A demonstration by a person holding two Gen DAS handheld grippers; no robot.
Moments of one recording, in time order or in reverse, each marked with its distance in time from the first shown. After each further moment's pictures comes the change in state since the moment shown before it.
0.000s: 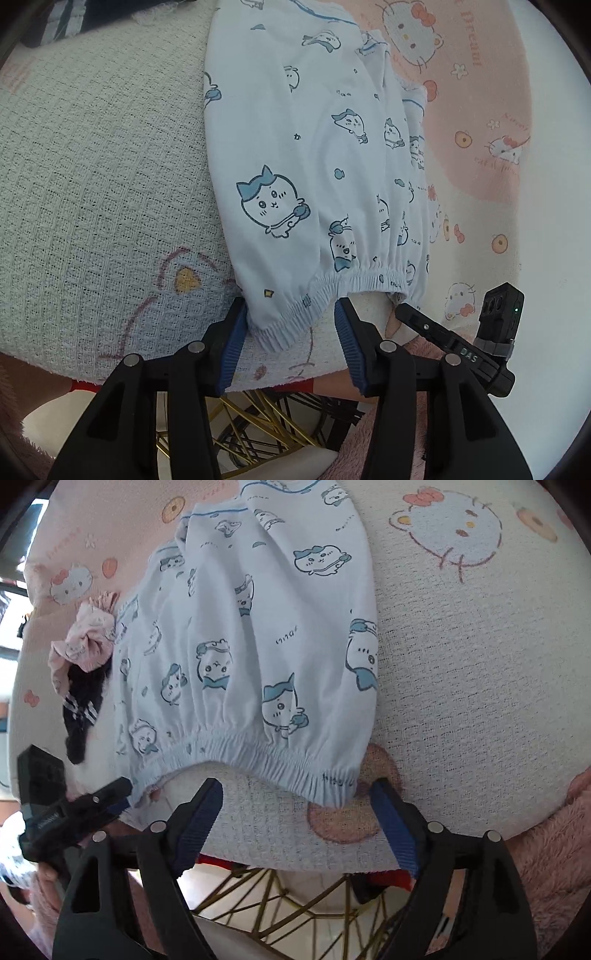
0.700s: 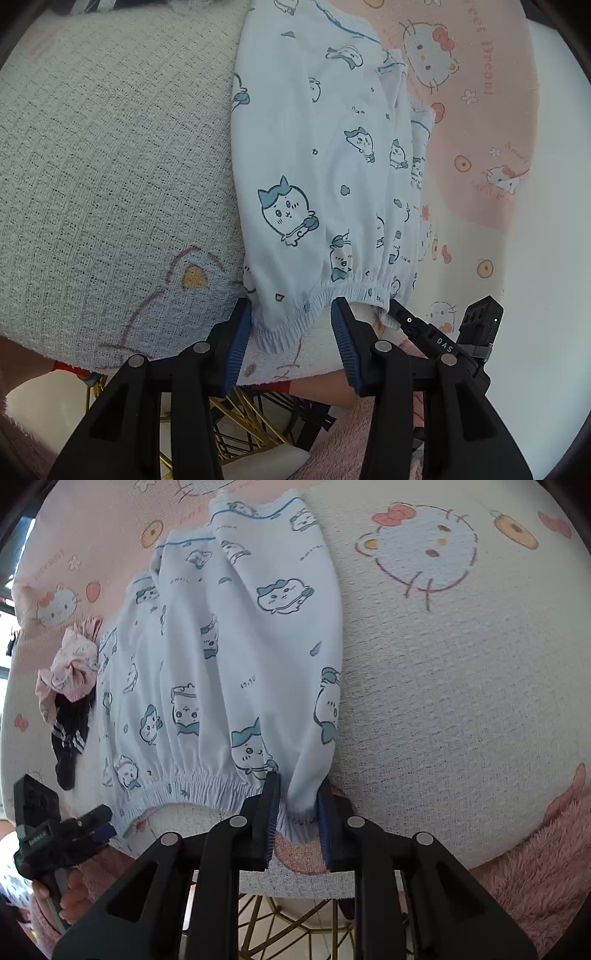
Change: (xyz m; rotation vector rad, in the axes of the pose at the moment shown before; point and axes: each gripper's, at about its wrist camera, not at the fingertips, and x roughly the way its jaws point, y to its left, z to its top) left arm -0.010 0.007 0.004 -0.114 0.006 -0.047; right arm 0.003 0.004 0.030 0.041 -0.039 -0.011
